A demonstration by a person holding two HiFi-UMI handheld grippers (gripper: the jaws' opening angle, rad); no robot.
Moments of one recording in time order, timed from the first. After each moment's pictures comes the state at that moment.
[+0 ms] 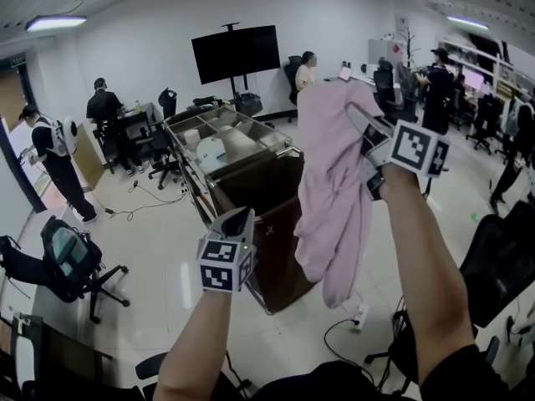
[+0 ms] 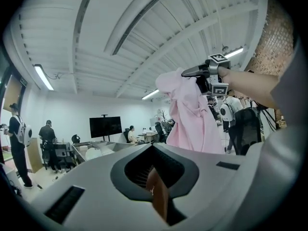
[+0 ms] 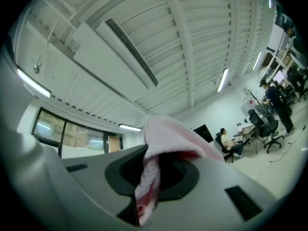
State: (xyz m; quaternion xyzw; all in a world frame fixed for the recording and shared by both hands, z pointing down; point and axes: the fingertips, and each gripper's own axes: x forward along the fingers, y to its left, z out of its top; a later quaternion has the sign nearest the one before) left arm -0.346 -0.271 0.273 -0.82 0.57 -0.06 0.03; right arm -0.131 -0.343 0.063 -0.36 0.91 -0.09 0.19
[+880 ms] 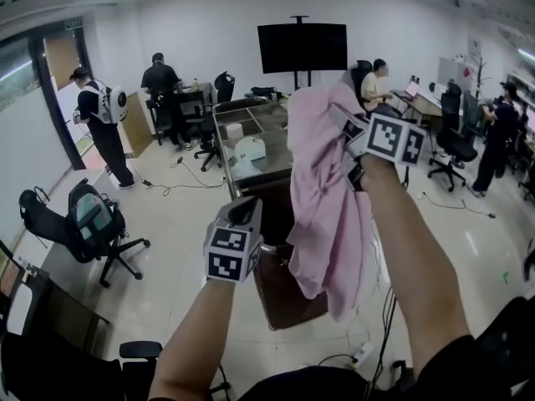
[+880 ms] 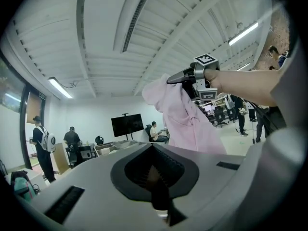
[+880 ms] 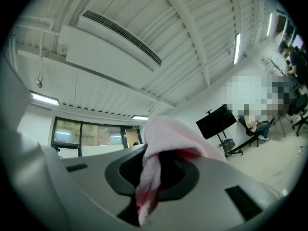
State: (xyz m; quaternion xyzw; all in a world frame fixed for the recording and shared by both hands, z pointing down) left arm -0.399 -0.389 0.263 -0.72 0.68 -0.10 0.04; right arm -0.272 -0.536 0.084 -0.23 0.95 -0.15 0.15
